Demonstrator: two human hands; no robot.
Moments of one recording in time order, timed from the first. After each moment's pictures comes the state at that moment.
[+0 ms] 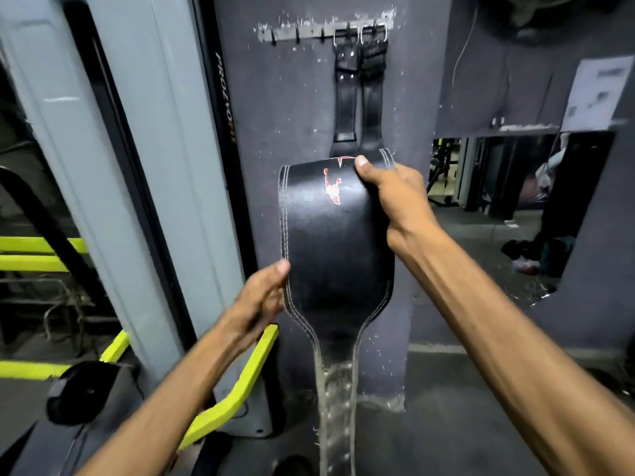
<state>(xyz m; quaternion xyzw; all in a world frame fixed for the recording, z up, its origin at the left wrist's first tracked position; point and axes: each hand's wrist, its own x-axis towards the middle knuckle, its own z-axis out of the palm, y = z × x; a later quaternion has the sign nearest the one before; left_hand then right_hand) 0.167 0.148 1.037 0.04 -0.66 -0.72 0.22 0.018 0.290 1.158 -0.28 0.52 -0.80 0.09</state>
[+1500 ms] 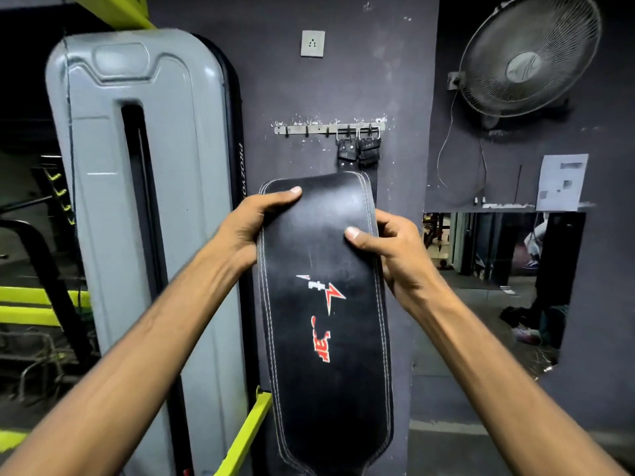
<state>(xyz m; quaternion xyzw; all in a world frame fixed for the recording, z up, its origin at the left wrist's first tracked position) 0.178 0.157 1.259 0.03 -0.60 -0.75 0.27 0.054 0.328 1.212 -0.50 0.46 -0.73 0.10</state>
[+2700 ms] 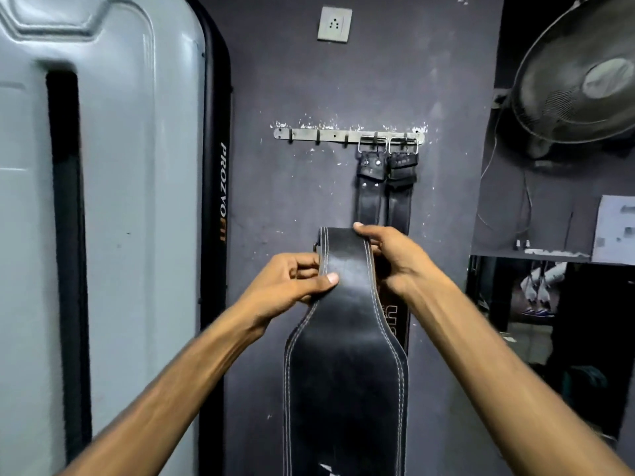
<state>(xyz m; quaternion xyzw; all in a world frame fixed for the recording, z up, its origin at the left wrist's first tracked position) -0.052 -0.039 1.207 -0.06 -0.79 -0.54 0.29 -0.200 0.078 1.255 -0.29 0.57 -0.74 0.20</state>
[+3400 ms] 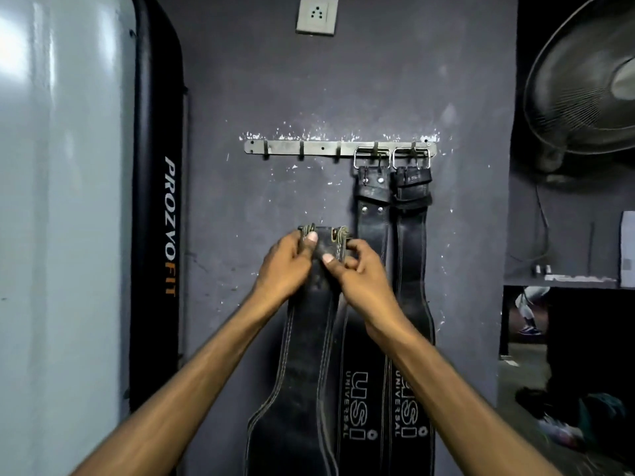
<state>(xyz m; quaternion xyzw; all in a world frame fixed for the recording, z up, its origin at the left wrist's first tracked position) -0.276 -0.194 1.271 0.04 -0.80 -0.34 0.48 -0.330 -0.065 1.256 -0.42 0.57 -0.71 -0.04</state>
